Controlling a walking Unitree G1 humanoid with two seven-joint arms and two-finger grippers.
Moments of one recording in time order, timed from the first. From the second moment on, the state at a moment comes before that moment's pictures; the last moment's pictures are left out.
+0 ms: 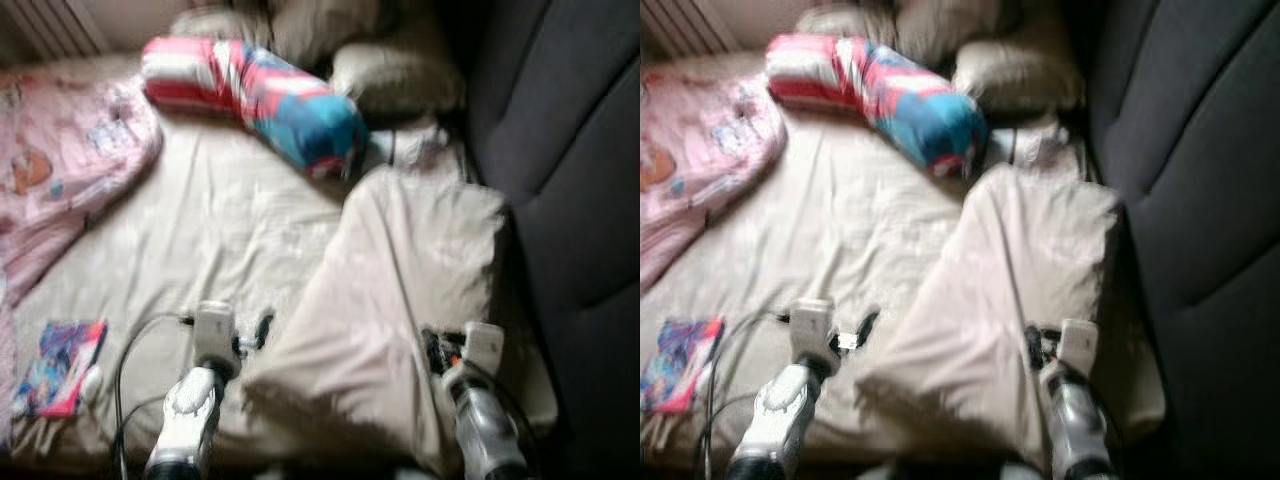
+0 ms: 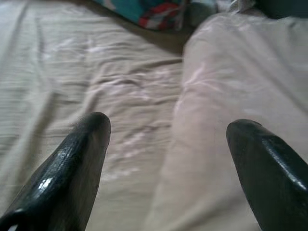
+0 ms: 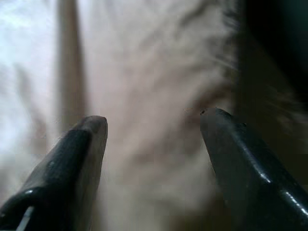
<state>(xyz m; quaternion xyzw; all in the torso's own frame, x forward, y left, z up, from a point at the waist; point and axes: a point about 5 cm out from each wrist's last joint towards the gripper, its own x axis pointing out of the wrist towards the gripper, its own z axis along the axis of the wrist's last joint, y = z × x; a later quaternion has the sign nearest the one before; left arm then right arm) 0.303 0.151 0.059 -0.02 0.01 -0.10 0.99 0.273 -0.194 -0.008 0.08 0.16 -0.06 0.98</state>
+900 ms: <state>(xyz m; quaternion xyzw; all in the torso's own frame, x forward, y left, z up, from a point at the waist) 0.295 0.157 0.046 -0.02 0.04 -0.10 0.99 0.267 -0.188 -0.014 0.08 0.17 -0.07 0.98</state>
